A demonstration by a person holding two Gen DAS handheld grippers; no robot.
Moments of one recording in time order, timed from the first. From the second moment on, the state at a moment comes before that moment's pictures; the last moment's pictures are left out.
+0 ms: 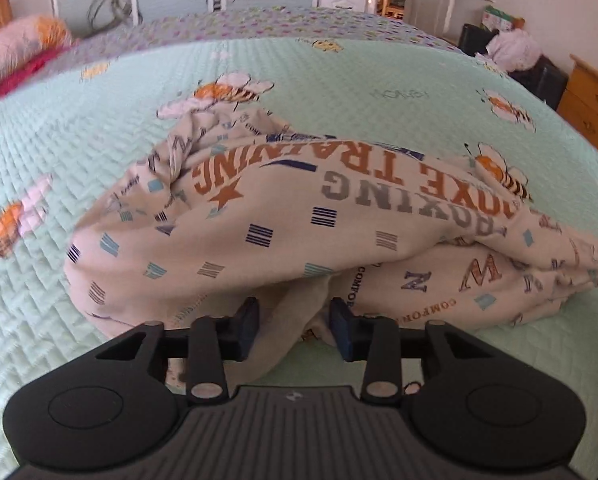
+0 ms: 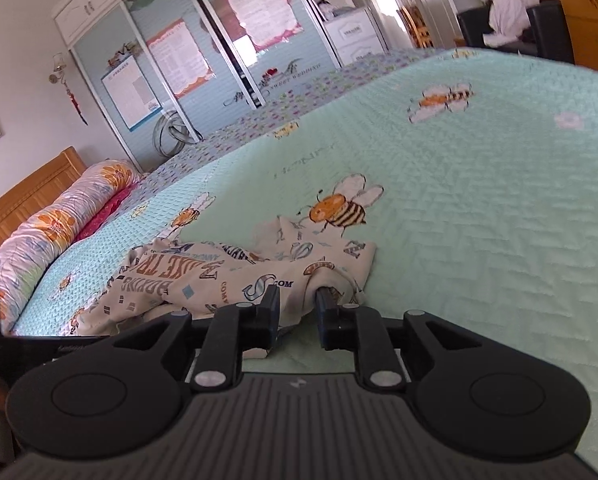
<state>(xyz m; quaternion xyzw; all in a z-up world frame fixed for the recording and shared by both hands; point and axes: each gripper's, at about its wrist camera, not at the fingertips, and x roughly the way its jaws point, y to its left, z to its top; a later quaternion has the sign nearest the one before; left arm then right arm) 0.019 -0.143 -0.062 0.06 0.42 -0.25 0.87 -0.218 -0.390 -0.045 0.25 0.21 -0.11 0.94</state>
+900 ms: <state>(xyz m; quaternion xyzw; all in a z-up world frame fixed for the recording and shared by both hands) -0.048 -0.028 -0.042 -0.07 0.41 -0.23 0.88 -0.125 -0.273 -0.015 0.04 0.26 0.10 0.96</state>
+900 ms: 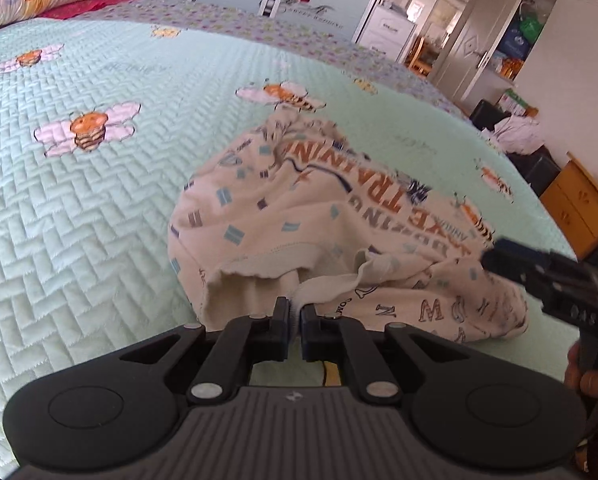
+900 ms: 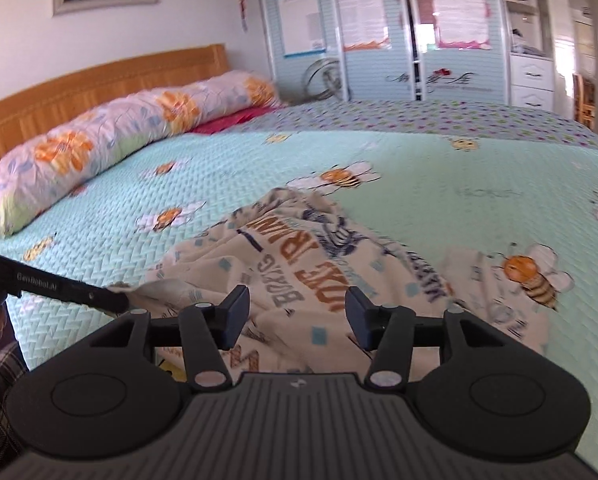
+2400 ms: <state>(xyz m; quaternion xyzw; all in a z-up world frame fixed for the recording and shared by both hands) 0.044 0.118 -0.019 -0.10 0.36 0.11 0.92 -0.068 -0.202 -0.005 0.21 0.24 0.22 0.92</state>
